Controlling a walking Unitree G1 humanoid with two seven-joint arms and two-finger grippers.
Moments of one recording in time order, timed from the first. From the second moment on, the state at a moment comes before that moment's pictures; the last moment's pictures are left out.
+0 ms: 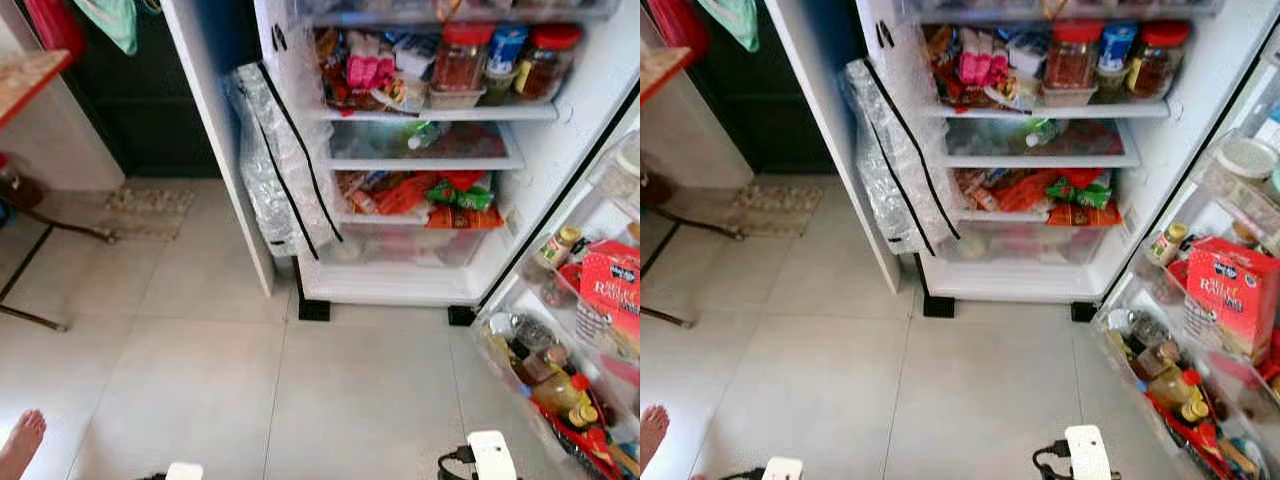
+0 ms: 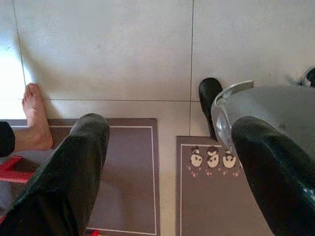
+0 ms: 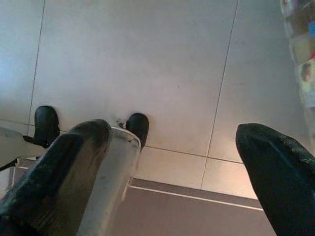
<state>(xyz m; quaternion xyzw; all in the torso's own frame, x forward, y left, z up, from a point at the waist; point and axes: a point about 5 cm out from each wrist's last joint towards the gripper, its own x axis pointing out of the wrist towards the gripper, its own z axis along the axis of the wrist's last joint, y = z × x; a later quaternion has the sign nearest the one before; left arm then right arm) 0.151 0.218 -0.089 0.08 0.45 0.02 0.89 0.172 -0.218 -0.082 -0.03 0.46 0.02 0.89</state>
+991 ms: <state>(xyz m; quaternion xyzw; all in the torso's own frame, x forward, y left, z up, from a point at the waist) 0.153 0.215 -0.090 0.07 0.45 0.02 0.89 0.169 -0.219 -0.083 -0.03 0.46 0.02 0.89</state>
